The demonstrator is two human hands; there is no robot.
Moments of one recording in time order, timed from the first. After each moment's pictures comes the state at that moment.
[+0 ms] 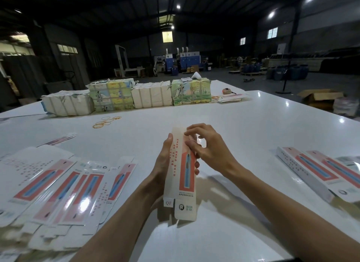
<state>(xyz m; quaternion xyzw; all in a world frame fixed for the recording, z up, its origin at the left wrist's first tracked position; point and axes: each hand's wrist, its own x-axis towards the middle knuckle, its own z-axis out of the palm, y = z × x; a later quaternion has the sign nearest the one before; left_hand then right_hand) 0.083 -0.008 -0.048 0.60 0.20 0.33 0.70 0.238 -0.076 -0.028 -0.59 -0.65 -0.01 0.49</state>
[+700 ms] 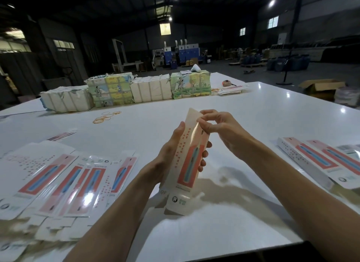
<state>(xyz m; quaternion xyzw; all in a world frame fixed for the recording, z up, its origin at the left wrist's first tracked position) 0.085 -0.006 -0.034 0.66 0.14 0.17 0.72 0.264 -0.092 0.000 -0.52 -0.54 0.29 0.59</state>
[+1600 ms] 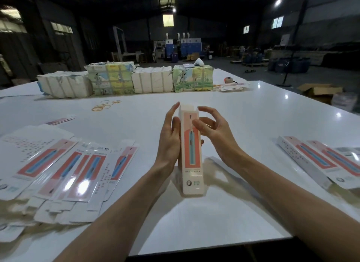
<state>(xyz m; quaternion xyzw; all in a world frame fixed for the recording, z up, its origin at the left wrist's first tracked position) 0.095 -0.008 -0.054 0.67 0.21 0.53 0.49 0.234 -0.076 -0.038 -0.49 -0.52 0.25 0.65</state>
